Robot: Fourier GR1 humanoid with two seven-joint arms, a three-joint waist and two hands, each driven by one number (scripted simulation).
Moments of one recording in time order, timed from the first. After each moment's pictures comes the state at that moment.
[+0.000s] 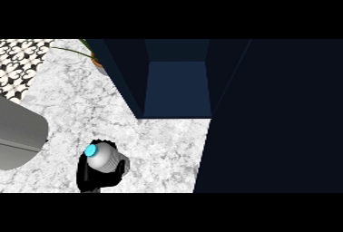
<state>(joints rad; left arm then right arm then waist) -0.05 0.01 0.05 -0.91 0.30 -0.10 -0.79 0.13 -0.31 0.78 -2.46 0.15 -0.45 0.27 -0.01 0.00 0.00</state>
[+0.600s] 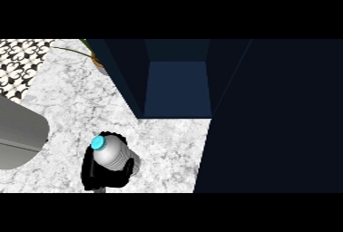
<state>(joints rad) 0.05 0.00 -0.15 -1.30 0.36 0.03 -0.53 0.12 -0.32 0.79 -2.46 0.16 -0.46 0.29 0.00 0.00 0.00</state>
